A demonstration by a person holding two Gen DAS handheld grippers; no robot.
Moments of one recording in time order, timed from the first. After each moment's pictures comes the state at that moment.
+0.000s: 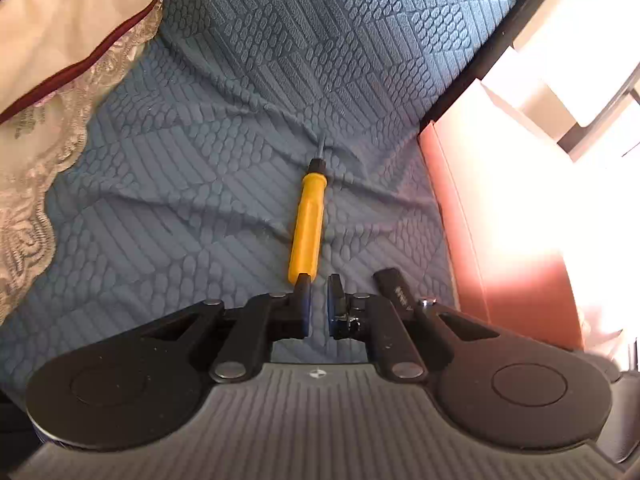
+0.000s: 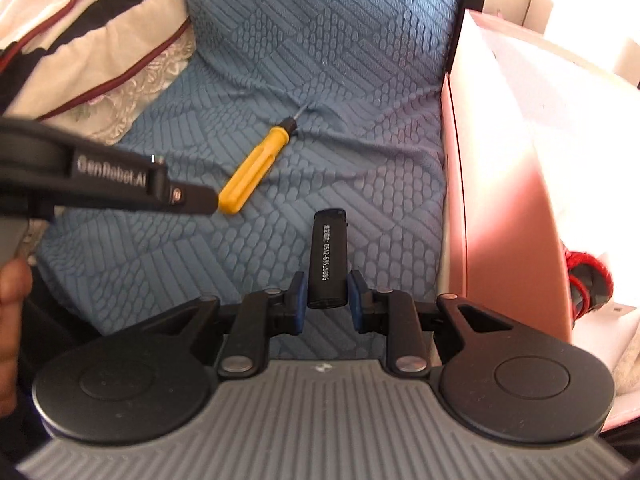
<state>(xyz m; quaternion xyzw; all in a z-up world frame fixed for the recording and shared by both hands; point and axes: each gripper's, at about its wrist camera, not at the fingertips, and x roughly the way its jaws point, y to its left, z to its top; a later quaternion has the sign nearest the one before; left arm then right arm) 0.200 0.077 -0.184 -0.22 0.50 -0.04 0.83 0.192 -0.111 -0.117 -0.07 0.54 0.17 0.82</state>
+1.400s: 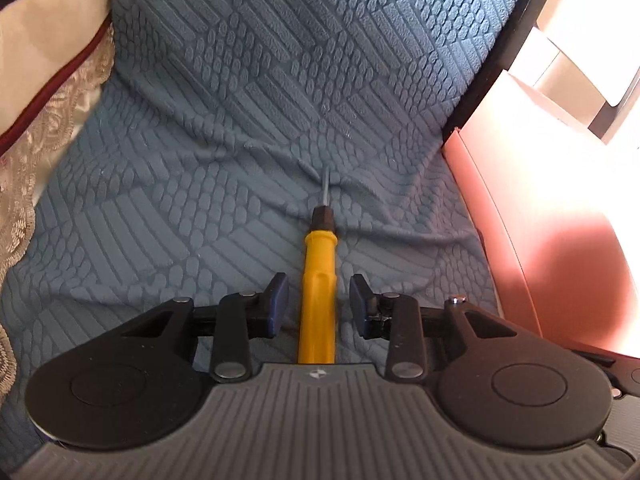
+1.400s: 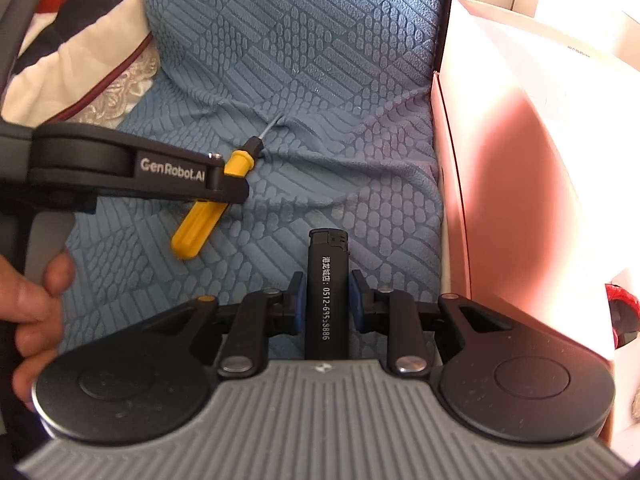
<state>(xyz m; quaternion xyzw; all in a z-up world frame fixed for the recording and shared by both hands) 0.259 0.062 -0.221 -0.15 0.49 -0.04 0.86 0.227 -0.113 -0.145 -0.05 0.53 0.15 0.83</state>
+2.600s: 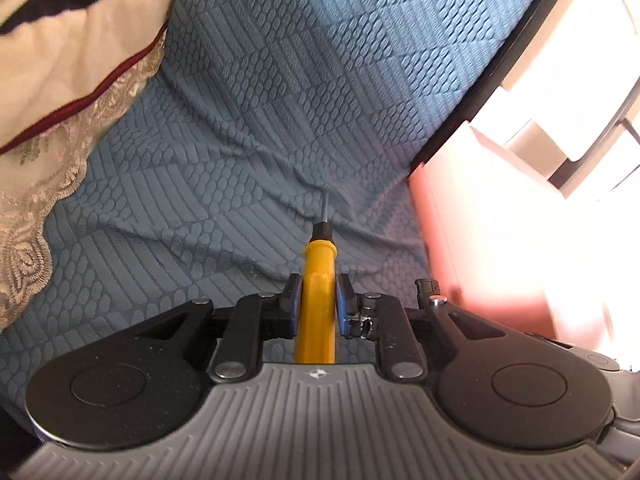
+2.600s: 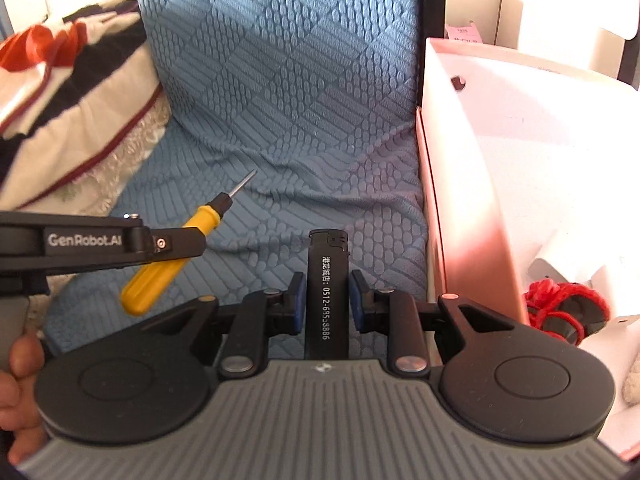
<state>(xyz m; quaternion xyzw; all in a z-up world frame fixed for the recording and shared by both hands) 0.196 0.079 -0.165 -0.23 0.45 -0.03 0.86 0.214 -0.124 -0.101 -0.01 0.50 0.15 0.85</state>
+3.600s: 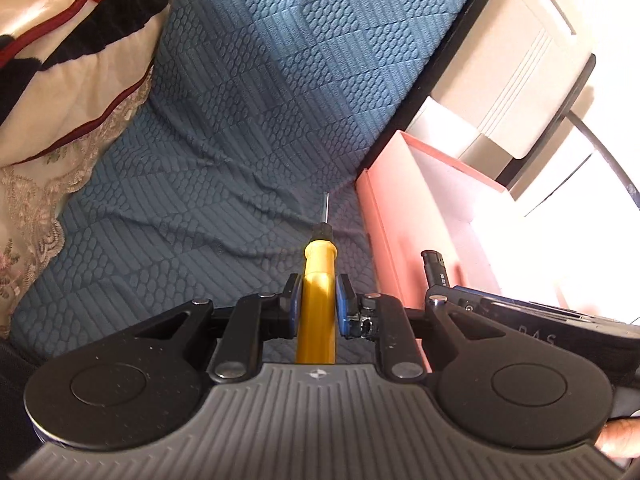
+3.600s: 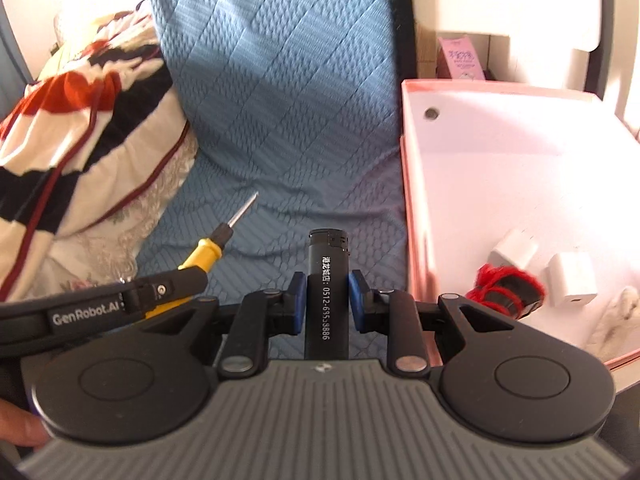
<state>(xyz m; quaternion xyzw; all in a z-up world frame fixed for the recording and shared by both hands) 0.133 0.046 -0.102 -0.23 0.41 -0.05 0.88 0.179 -0.159 -0.034 0.03 0.49 0.15 0.86</state>
